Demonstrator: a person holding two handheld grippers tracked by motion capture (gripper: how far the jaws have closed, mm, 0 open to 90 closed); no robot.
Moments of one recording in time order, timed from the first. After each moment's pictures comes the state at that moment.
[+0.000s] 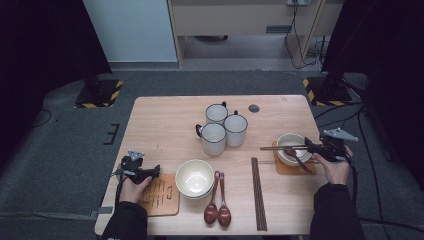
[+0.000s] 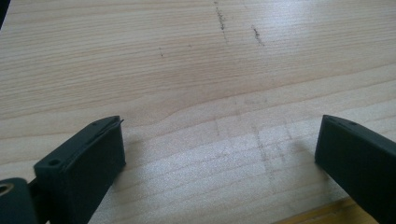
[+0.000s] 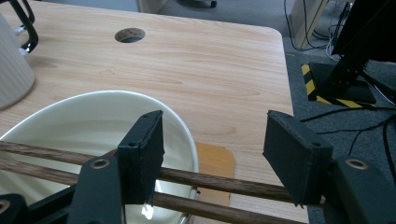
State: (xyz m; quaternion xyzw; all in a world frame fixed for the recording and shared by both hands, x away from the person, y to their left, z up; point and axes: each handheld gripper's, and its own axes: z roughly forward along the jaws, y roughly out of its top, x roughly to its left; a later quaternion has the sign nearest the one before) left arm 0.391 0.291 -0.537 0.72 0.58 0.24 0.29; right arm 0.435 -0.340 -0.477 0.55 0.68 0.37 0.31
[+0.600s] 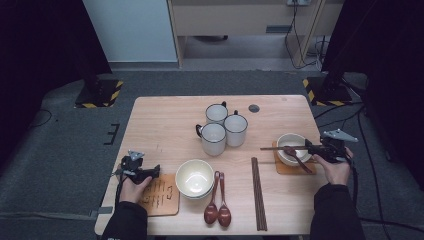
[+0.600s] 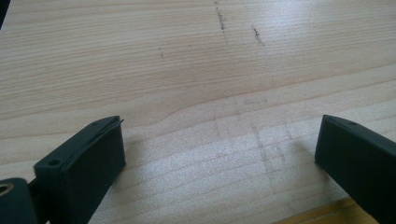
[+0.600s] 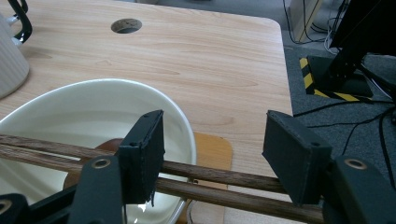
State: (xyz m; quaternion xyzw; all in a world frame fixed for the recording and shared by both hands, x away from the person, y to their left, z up) left arm 0.391 0.291 -0.537 0.72 0.58 0.24 0.29; right arm 0.432 -0.340 -0.479 0.55 0.68 0.36 0.31
